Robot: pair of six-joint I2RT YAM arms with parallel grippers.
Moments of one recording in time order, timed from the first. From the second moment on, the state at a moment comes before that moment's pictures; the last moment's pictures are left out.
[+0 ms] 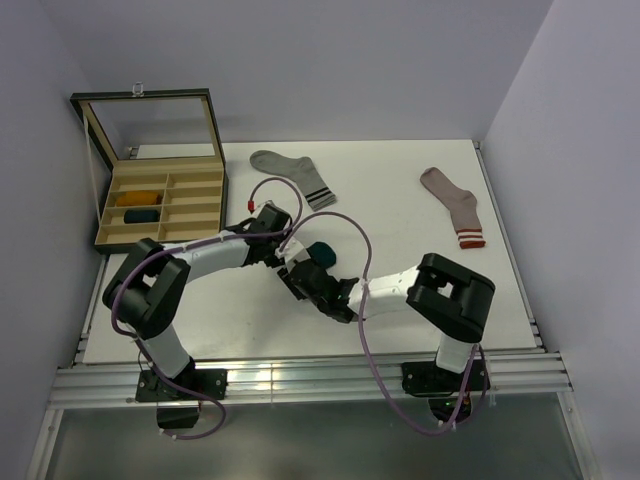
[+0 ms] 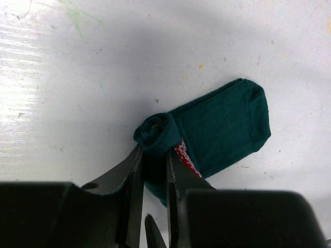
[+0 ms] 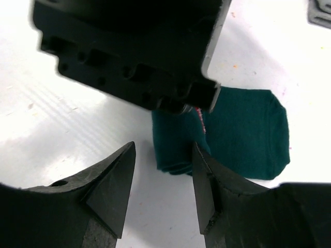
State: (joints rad) left arm -0.63 1.72 0.98 -0.23 -0.09 -0.93; right arm 1.08 1.74 0.77 0.37 0.45 0.09
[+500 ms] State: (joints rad) left arm -0.63 1.72 0.99 -0.23 -0.10 -0.91; right arm 1.02 1.77 0.82 0.28 0.43 0.20
